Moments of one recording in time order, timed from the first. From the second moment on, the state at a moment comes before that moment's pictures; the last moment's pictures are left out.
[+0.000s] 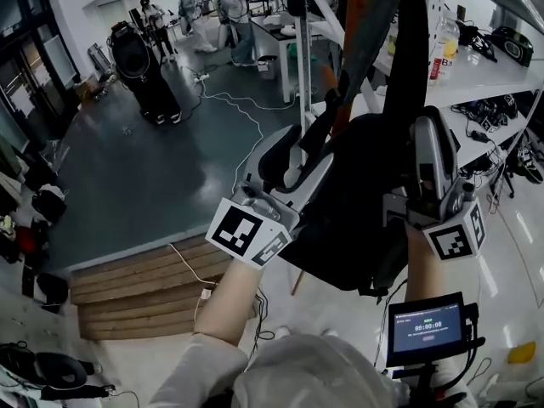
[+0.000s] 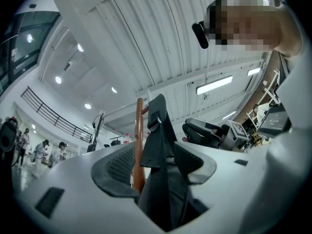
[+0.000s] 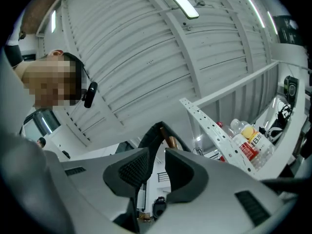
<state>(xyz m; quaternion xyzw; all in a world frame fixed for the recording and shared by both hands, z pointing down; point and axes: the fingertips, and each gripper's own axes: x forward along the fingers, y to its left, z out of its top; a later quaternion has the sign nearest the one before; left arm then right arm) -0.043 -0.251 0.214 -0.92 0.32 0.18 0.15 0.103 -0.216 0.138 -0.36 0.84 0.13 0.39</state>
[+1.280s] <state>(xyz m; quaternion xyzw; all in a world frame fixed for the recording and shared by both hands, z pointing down) -0.023 -0.225 0.377 -0.94 0.29 0.16 -0.06 0.050 -0.231 0.369 -0.38 0.87 -0.15 0.27</state>
